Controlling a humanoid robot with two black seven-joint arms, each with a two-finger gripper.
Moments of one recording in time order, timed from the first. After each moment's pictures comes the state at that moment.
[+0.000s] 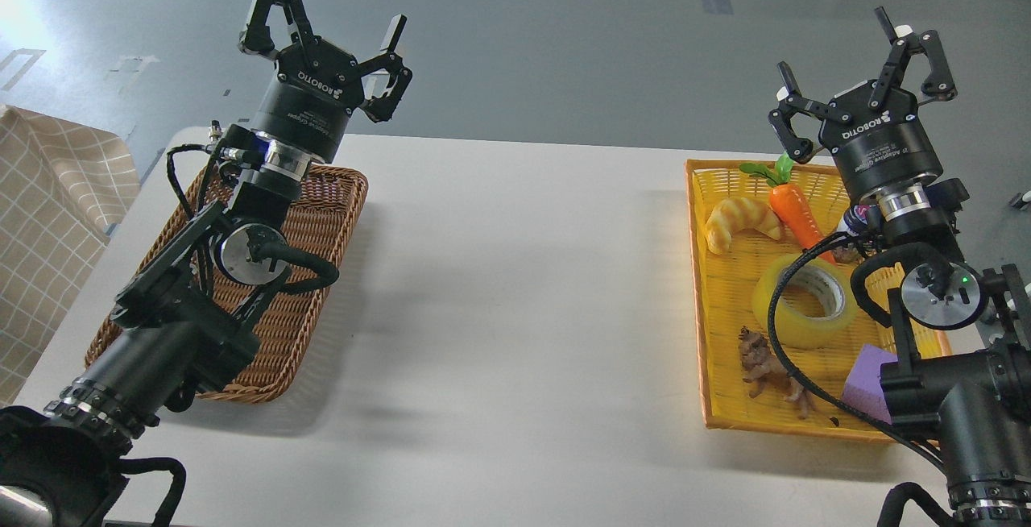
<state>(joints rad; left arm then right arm) -0.56 0.21 -1.10 -1.03 0.26 -0.49 -0.44 0.46 0.00 1.69 1.06 -0.52 0.49 -0.08</state>
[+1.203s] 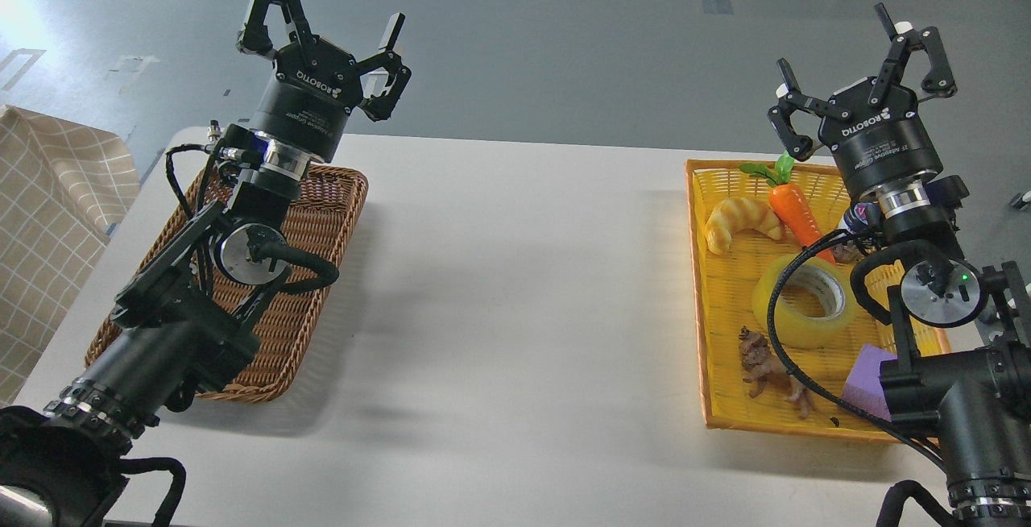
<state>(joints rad) -0.56 0.21 -1.10 -1.03 0.27 -0.49 -0.45 0.47 0.00 1.69 1.06 -0.52 0.49 -0.08</state>
